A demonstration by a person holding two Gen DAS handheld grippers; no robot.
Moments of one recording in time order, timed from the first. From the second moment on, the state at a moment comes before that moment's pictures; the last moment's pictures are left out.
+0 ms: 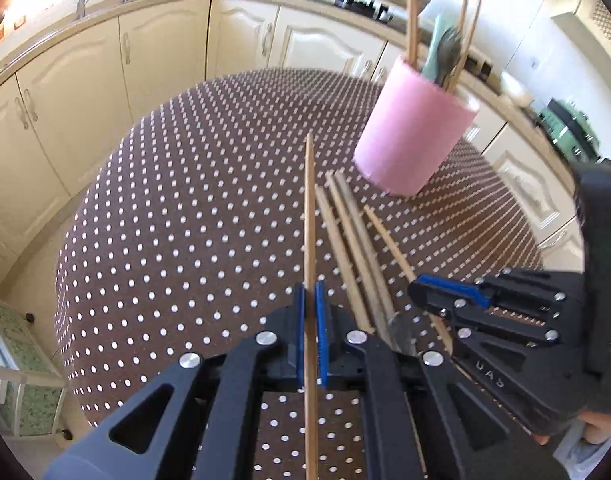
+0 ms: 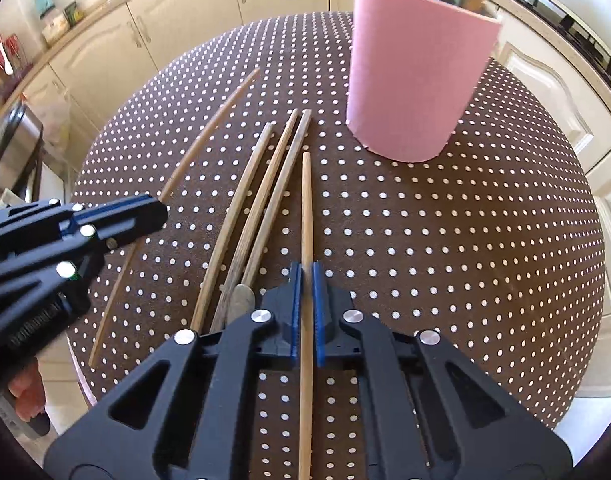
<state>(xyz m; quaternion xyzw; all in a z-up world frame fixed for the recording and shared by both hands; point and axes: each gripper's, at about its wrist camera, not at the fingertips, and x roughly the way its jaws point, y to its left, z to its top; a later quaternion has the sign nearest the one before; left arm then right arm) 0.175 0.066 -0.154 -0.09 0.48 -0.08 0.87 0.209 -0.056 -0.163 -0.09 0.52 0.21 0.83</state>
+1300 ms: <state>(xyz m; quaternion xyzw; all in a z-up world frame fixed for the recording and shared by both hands) 0.226 0.008 -0.033 -0.15 -0.02 -0.21 0.97 0.215 -0.170 -0.009 0.14 -0.04 0.19 0.97</state>
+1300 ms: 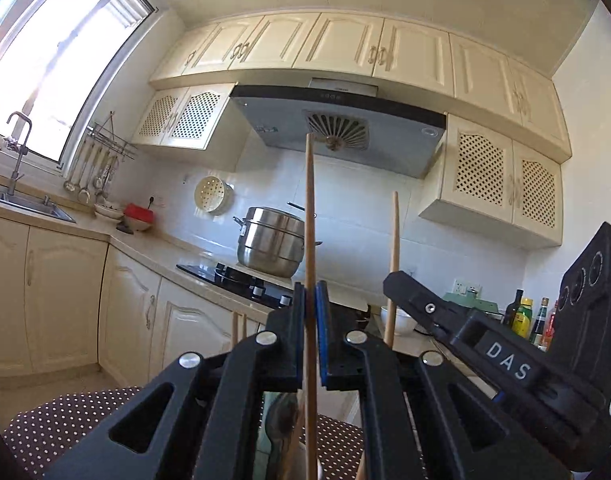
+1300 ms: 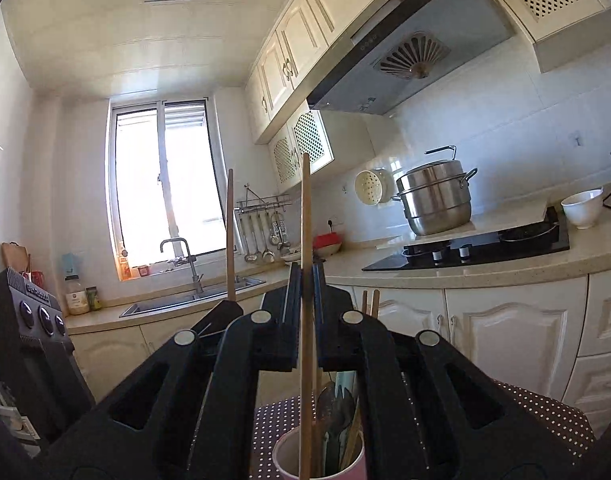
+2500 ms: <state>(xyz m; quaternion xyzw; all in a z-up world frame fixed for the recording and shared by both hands) 0.267 0.023 -0.075 -0.17 0.01 -0.18 0.97 0.241 -0.162 -0.033 0.12 -0.02 0.17 0.98</state>
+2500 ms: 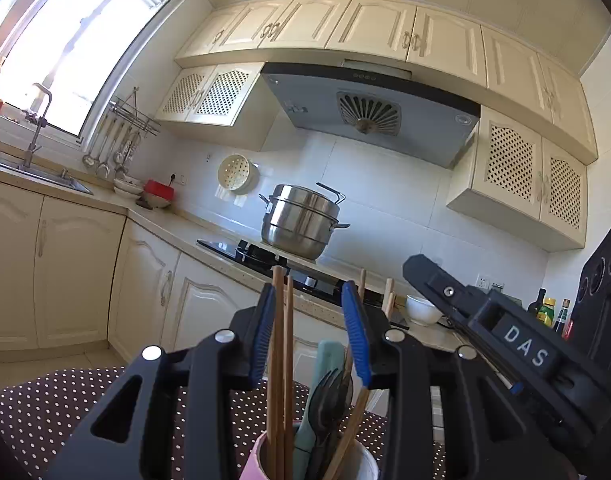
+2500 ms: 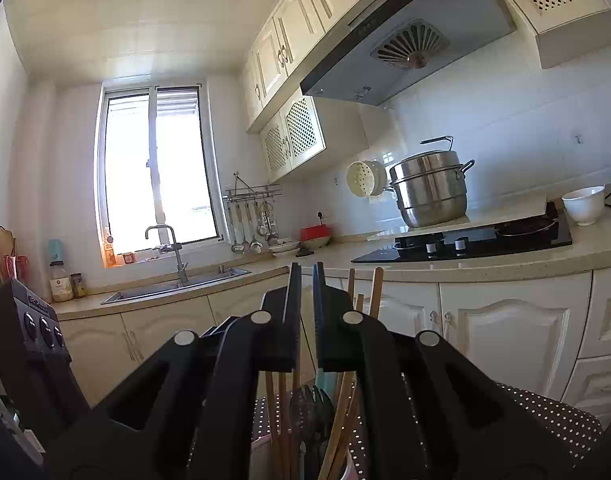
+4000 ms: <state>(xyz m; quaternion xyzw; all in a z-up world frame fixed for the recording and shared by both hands) 0.147 0.049 -0.092 -0.06 0.34 -0.07 0.94 0.130 -0.184 -0.079 0.07 0.19 0.08 0.97</state>
